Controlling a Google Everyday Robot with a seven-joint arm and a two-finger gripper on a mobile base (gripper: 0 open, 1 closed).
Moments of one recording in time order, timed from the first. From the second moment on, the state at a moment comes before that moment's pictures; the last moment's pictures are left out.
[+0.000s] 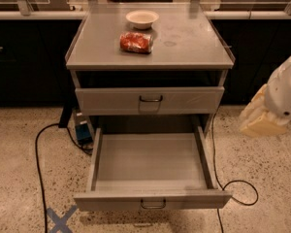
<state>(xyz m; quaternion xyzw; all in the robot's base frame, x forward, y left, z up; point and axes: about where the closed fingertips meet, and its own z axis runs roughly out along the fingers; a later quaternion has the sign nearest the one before) 0.411 -0.211 0.909 -0.56 0.81 0.01 0.17</state>
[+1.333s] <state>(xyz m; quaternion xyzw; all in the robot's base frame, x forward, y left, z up) 0.374 -0.222 0.748 -0.41 0.88 0.11 0.20</state>
